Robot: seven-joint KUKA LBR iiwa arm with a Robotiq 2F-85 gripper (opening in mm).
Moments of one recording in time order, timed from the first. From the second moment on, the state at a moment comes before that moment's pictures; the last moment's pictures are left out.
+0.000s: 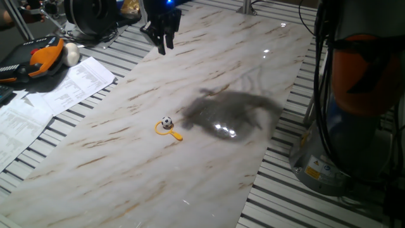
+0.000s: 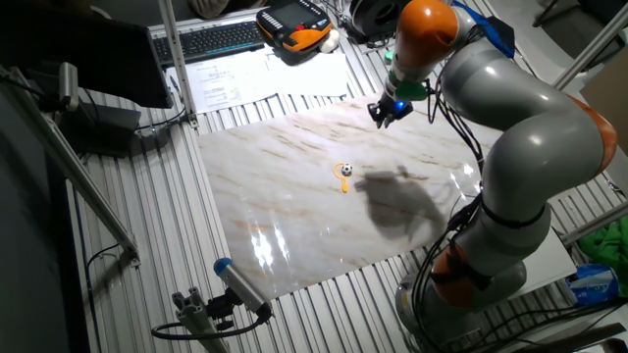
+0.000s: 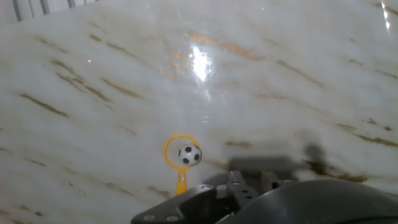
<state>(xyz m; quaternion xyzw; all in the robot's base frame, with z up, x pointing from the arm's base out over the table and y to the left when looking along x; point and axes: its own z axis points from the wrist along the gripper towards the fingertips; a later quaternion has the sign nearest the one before) 0.494 0.016 0.270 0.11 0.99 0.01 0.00</state>
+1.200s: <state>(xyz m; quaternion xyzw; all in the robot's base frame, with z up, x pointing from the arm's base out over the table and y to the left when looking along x) 0.473 0.047 0.252 0.19 0.98 0.00 0.05</state>
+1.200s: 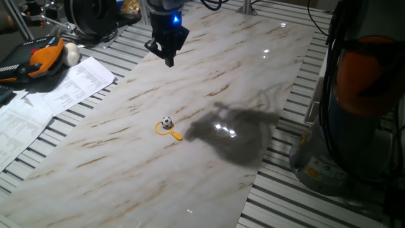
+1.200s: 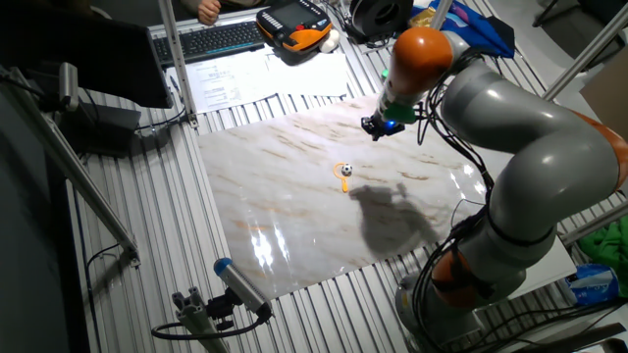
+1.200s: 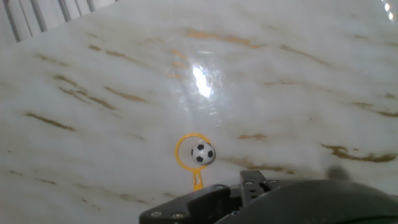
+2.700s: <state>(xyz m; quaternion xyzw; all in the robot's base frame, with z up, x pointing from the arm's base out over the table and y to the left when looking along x) 0.466 0.057 0.256 0.19 0.98 0.00 0.02</state>
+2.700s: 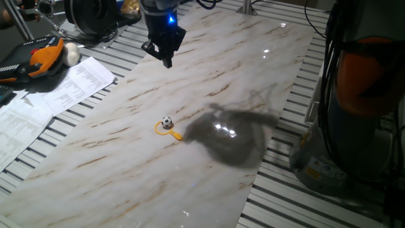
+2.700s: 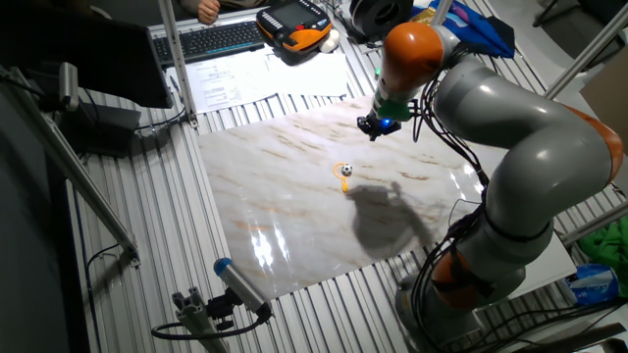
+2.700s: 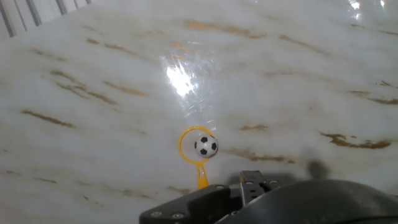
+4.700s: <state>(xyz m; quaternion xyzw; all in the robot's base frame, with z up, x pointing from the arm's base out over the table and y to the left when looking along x) 0.440 0.098 0.206 0.22 0.97 0.03 0.03</state>
